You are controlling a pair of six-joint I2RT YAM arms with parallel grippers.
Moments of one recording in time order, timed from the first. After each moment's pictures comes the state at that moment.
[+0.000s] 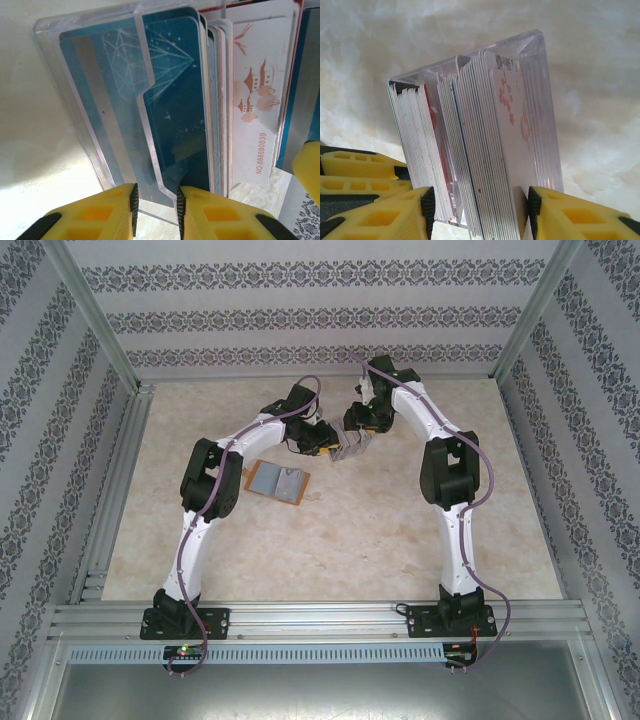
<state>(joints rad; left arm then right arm) -0.43 2.37 1.93 -0.55 0.51 -0.79 0.25 2.33 2.14 -1.06 -0.33 0.21</state>
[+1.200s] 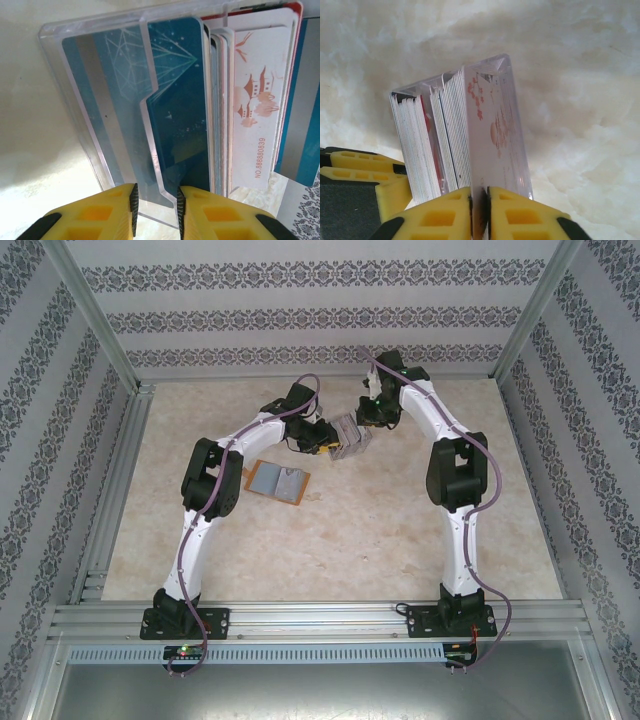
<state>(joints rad) -0.42 2.39 1.96 -0.55 0.52 -0.79 0.22 2.28 2.09 -1.01 -0.31 0.21</state>
